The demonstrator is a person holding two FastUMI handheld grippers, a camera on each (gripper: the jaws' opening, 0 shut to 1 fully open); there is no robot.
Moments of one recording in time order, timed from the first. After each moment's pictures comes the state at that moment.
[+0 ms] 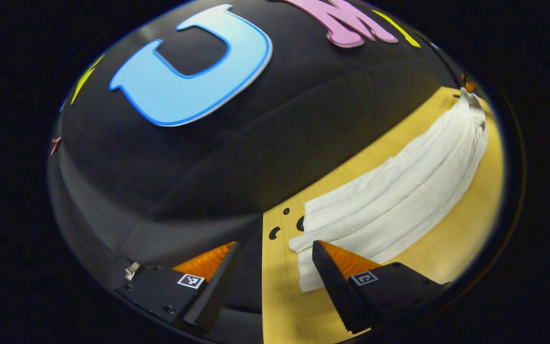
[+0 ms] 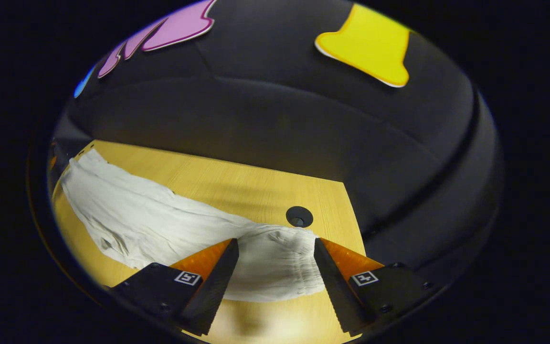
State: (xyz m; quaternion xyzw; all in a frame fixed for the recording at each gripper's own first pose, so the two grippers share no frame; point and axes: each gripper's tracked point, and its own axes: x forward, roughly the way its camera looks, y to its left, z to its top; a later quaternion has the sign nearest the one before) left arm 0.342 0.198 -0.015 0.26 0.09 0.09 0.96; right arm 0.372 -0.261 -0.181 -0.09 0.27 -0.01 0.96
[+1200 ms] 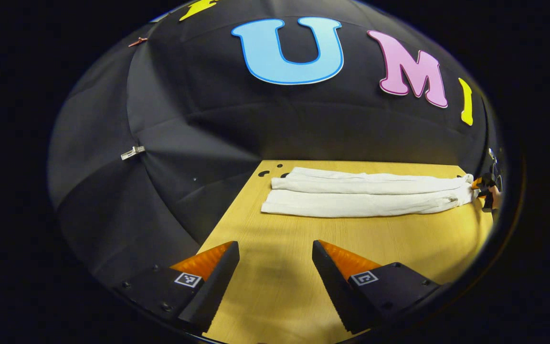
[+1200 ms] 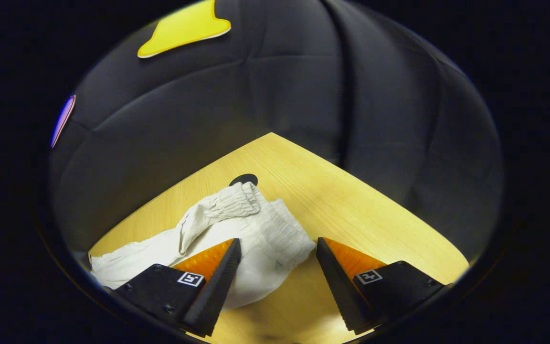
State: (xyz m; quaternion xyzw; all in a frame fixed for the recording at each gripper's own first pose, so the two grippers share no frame) left arm 0.168 0.155 -0.099 0.00 0.16 0.10 0.98; right arm 0.359 -0.315 -0.255 0.19 0.25 -0.19 0.93
